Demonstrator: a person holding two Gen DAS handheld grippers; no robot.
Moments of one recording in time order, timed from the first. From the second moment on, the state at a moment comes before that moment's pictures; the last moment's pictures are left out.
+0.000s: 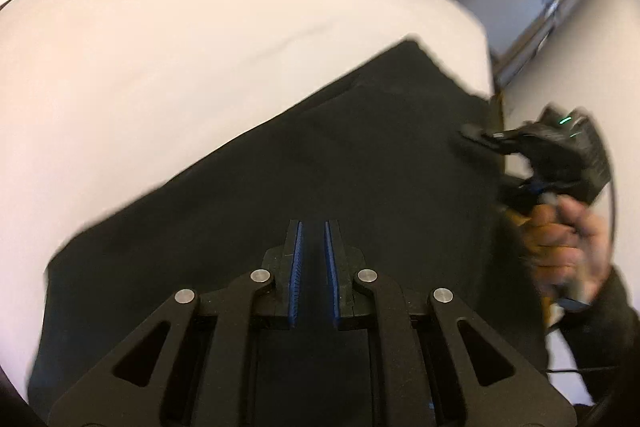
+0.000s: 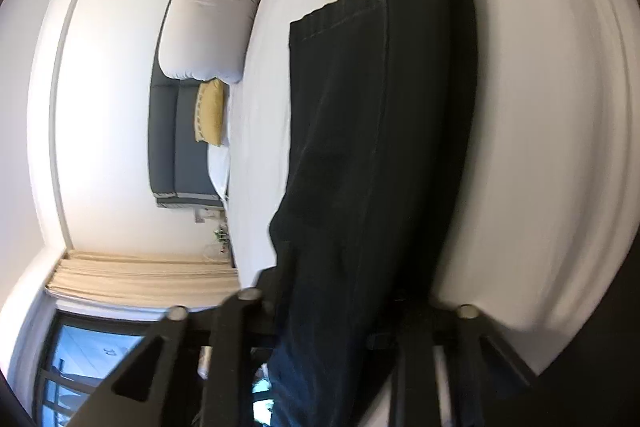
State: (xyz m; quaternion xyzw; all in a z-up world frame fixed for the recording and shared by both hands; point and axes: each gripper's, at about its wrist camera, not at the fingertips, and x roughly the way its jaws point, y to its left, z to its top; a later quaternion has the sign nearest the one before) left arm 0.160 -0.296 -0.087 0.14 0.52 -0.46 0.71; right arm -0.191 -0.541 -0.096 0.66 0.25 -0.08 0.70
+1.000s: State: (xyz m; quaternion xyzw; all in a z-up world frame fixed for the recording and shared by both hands) left arm 0.172 -0.274 -0.111 0.12 0.51 -0.37 0.77; right arm -0.039 -0.503 -0.091 0.49 0.47 -0.03 0.73
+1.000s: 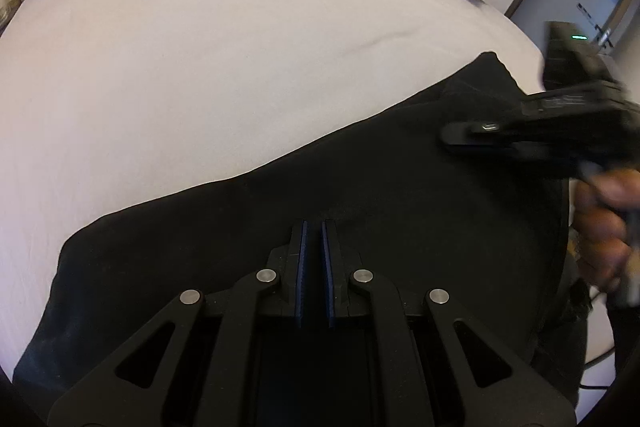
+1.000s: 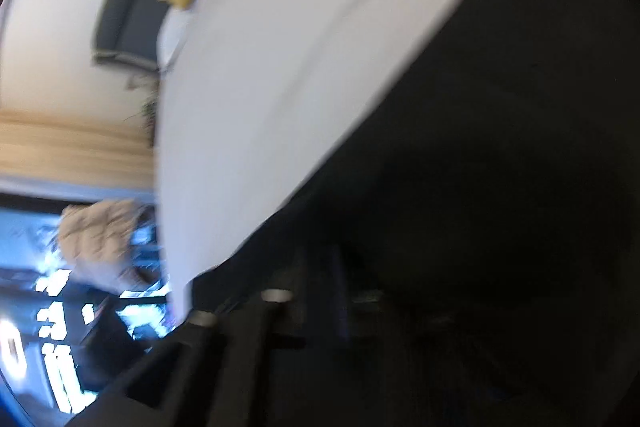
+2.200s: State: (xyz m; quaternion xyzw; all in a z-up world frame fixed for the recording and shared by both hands) left arm 0.133 -0.139 -0.097 0.06 0.50 -0.30 0.81; right arm -0.205 -0.607 -0.024 0.58 0.22 -0.14 0.77
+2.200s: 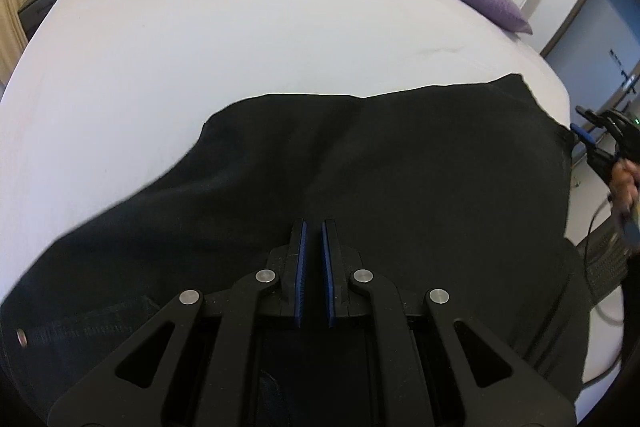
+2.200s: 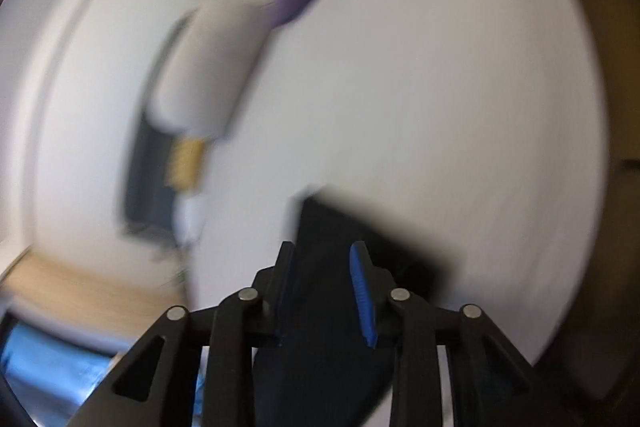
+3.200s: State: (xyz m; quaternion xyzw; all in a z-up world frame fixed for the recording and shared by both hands) left arm 0.151 -0.137 -0.066 -0.02 0.48 -0.38 0.79; right arm -0.255 -0.596 -0.026 0.58 0.23 -0.18 0.76
